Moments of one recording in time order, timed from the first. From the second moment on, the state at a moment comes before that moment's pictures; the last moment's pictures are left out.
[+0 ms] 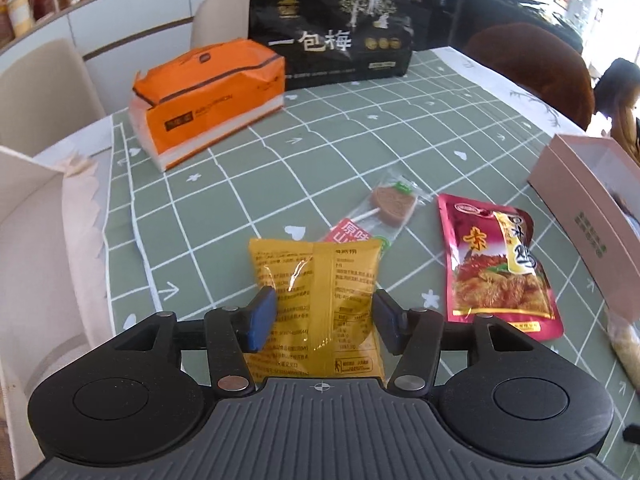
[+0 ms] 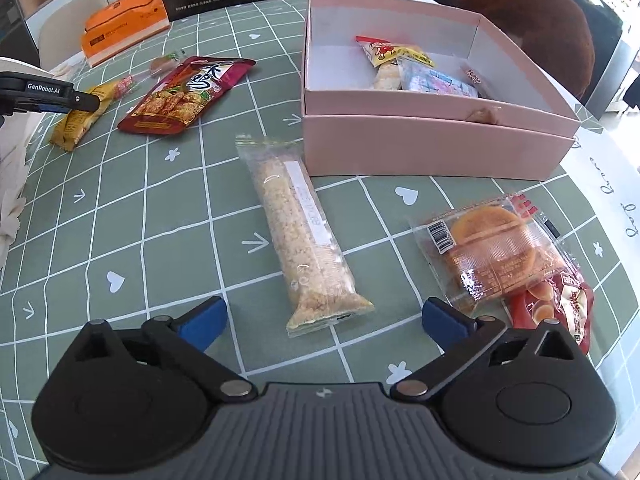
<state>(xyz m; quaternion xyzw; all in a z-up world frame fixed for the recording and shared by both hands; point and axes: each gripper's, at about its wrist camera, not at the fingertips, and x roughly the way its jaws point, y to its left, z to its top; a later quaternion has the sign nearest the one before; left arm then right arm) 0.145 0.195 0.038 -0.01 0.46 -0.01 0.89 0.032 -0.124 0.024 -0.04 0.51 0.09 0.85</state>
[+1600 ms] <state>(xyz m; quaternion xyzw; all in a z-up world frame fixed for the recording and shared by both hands) -0.010 0.057 0.035 -0.14 0.50 -0.22 0.82 -0.010 -0.146 0.060 0.01 0.51 0.07 0.85</state>
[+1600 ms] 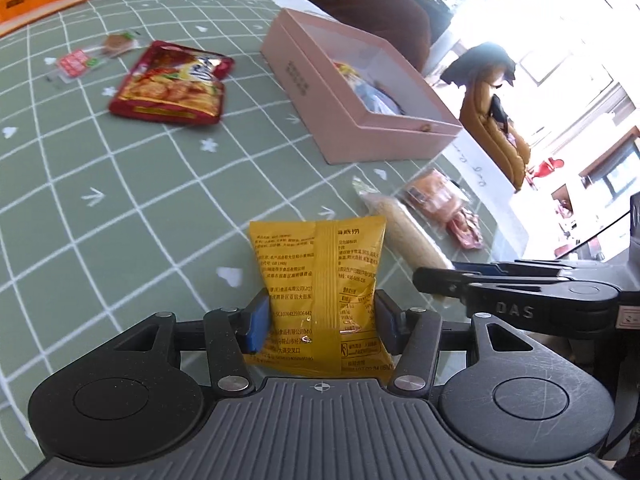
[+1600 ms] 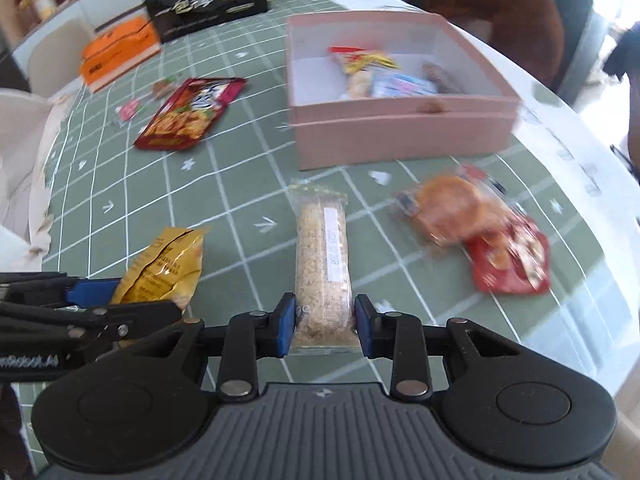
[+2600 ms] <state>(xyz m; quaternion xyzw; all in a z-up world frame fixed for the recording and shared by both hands) 0.094 -0.038 0.111 -0.04 0.44 -0.23 0.86 0.027 -0.232 0.063 0.01 0.49 0.13 0.86</state>
